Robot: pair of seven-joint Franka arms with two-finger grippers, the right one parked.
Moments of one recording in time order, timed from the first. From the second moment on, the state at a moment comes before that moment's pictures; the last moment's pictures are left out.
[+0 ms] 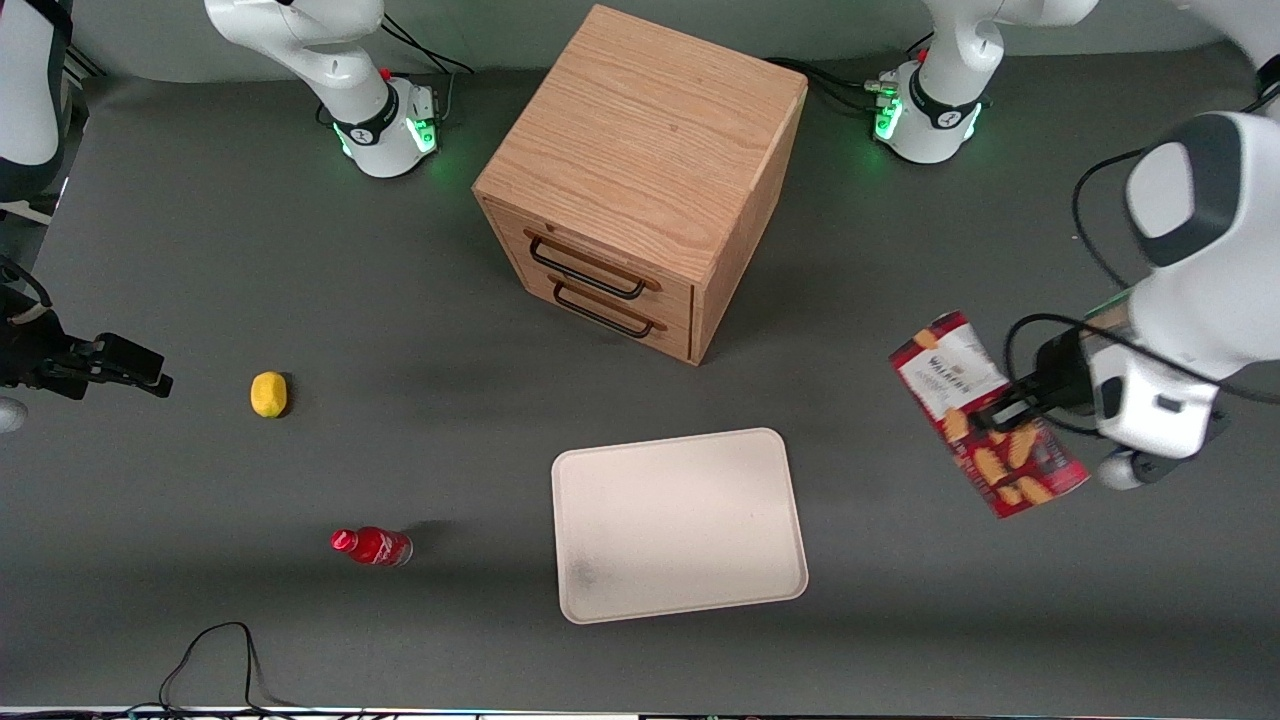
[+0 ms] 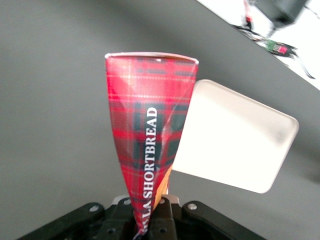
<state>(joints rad) -0.32 0.37 0.15 -1.33 -0.27 1.81 -0.57</state>
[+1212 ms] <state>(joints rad) -0.53 0.98 0.14 -1.06 -0.13 2.08 -0.40</state>
